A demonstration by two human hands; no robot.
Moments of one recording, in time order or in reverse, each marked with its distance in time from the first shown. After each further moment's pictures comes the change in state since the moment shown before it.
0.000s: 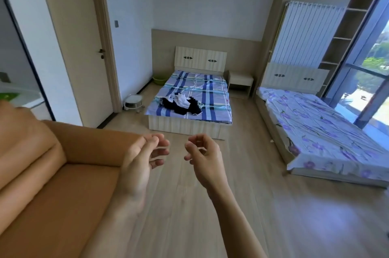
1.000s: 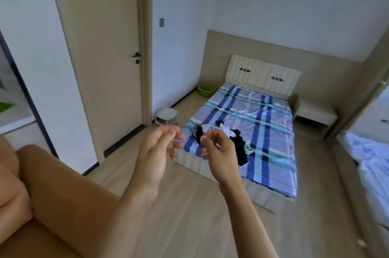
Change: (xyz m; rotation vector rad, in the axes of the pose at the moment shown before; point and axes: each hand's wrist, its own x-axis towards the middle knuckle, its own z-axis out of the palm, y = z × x) left_hand 0.752 -0.103 0.086 0.026 0.283 0.054; right_hand 0.777 0.135 0.172 0.065 -0.267 -0.011
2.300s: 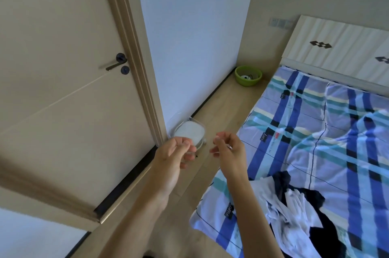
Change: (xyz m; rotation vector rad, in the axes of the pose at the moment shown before) left_hand 0.969 -0.216 0.070 0.268 0.056 -0.289; right_hand 0.950 0.280 0.257 0.110 0.007 0.282
